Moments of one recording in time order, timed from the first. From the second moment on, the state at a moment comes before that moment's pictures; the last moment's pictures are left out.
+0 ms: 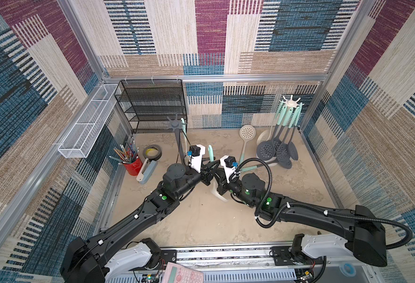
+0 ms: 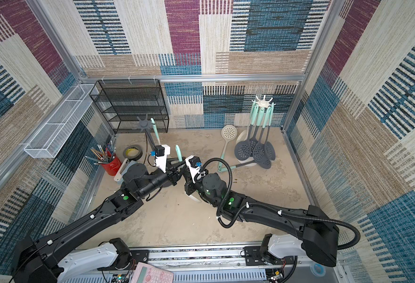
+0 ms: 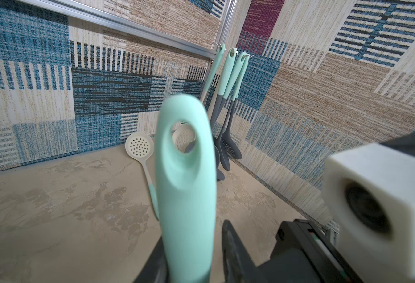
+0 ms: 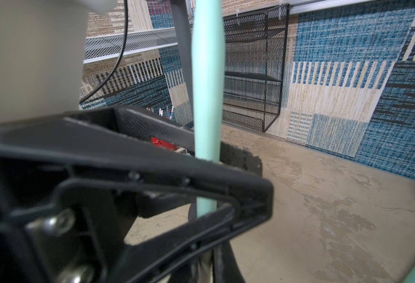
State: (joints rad) left arm -0.72 1.07 0.77 0.27 0.12 -0.28; right arm 1.05 1.28 0.82 0.37 0.26 0.17
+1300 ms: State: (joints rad) left arm -0.66 0.96 0.82 0.17 0.38 -0.28; right arm 0.85 1.23 0.80 0.36 -0.37 -0.04
